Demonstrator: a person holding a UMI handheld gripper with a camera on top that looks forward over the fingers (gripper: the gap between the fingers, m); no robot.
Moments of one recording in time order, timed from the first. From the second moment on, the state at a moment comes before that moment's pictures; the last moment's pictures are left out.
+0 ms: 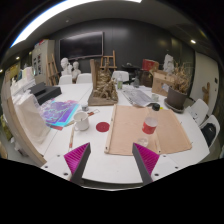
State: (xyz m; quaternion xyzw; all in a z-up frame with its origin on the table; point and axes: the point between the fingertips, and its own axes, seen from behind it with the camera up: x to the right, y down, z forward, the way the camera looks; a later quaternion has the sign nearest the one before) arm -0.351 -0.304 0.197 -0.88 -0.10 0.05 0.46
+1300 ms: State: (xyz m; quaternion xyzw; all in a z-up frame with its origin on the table) arm -0.208 -0.076 0.104 -0.80 -0.05 -0.13 0.58
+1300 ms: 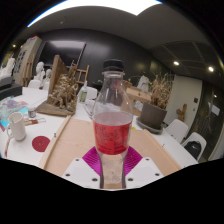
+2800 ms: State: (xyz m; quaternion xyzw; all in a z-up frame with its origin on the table) arm -0.445 0.009 0.200 -0.67 -0.40 -0.26 0.57
